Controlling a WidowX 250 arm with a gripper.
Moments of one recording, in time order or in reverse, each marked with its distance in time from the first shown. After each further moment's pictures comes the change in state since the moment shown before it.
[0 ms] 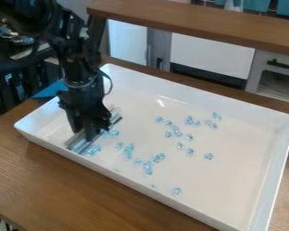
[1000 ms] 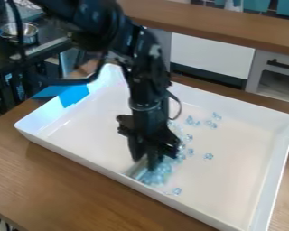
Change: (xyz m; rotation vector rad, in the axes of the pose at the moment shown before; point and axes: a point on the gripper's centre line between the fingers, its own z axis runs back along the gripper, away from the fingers) arm 0.002 -0.116 0.006 -0.127 0.025 -0.059
